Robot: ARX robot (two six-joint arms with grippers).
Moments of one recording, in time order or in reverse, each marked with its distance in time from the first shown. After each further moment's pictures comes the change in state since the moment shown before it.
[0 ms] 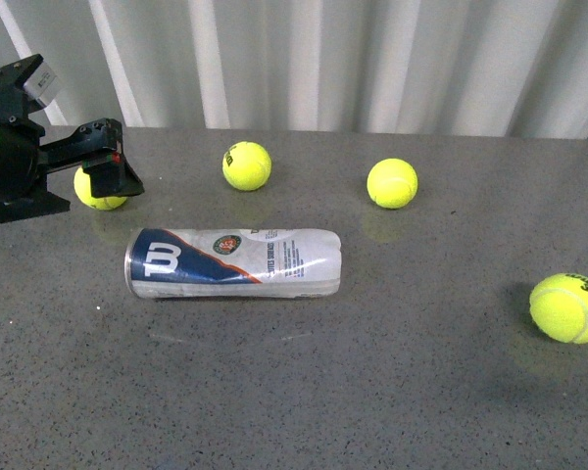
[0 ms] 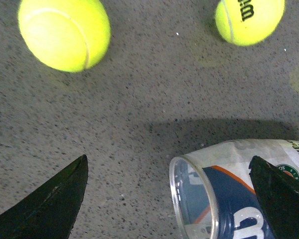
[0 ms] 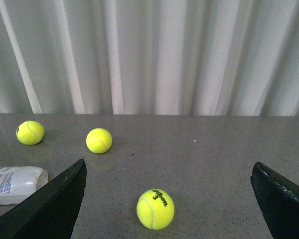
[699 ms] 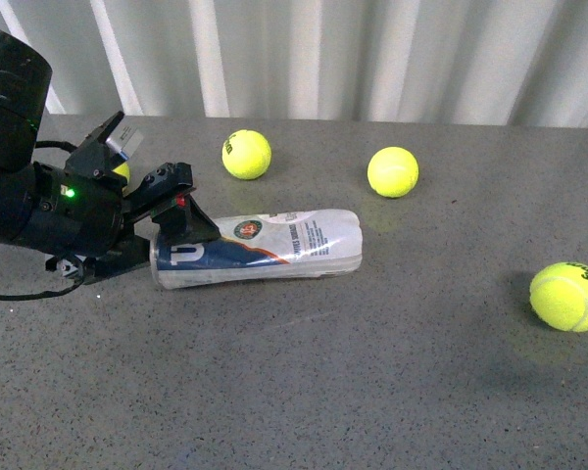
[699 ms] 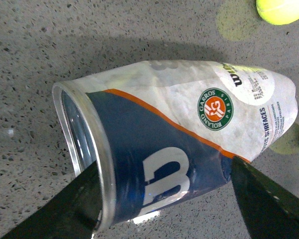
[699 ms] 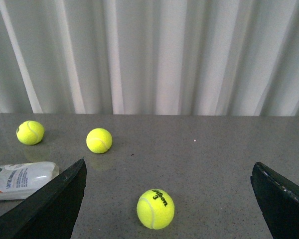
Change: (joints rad) left arm -0.133 0.061 -0.111 0.152 0.182 -0.213; right arm 0.000 0.000 0.000 0.000 0.000 0.000
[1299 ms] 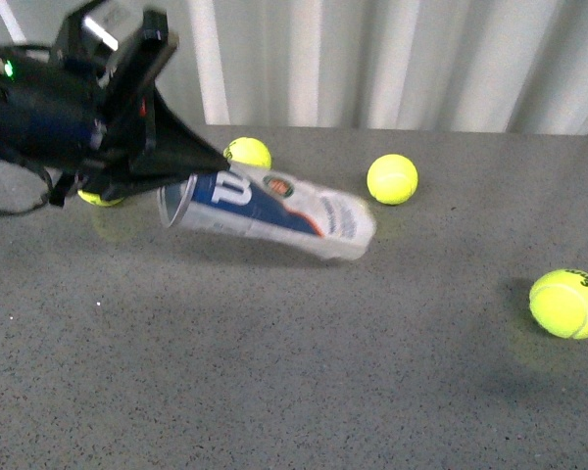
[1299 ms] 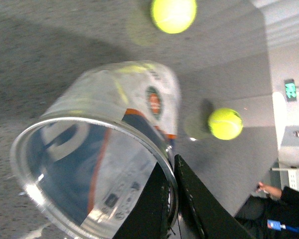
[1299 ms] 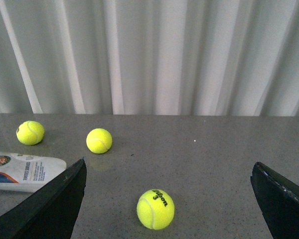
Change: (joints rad) left arm -0.024 -0.274 0.020 -0.139 0.264 -0.034; right arm 0.000 0.000 0.000 0.000 0.000 0.000
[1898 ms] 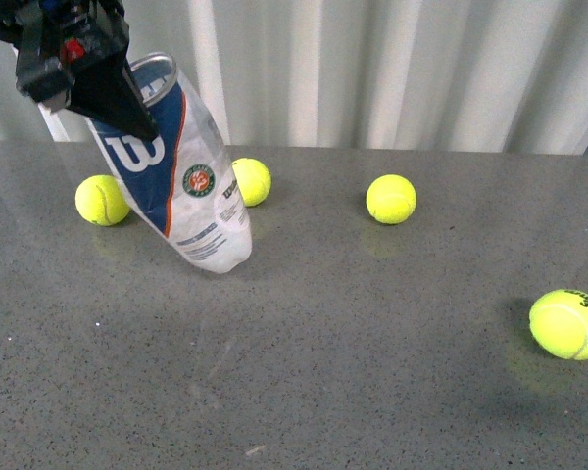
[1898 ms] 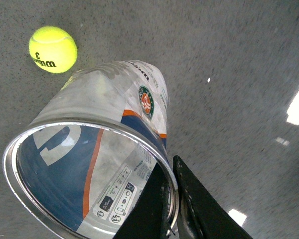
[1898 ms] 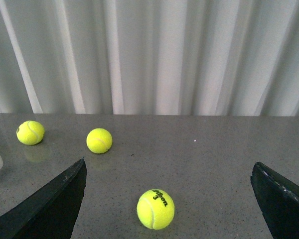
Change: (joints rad) left arm -0.072 0.070 0.590 -1.003 -0.516 1.447; right arm 0.000 0.000 0.000 0.000 0.000 0.000
